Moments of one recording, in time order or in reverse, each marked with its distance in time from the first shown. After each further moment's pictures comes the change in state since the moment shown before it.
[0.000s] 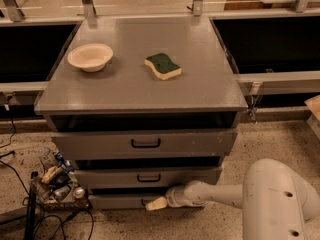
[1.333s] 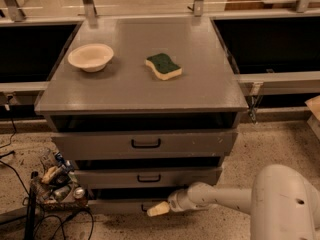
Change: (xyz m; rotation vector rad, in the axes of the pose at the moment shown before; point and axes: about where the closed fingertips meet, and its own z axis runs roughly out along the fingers) arm 0.018 0.005 -0.014 -0.049 0.031 0.013
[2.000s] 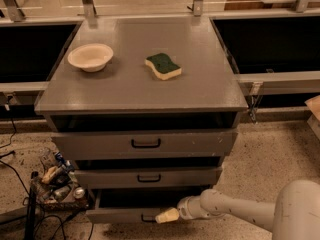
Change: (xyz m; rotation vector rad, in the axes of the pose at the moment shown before) arm 0.039 0.001 -0.032 -0.031 -0.008 0.040
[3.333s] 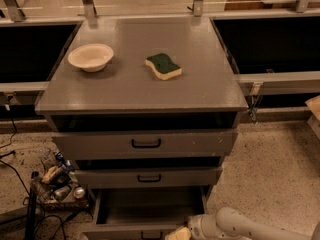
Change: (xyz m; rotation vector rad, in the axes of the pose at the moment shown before) arm 0.072 0.022 -0.040 -0.075 -0.004 0.024
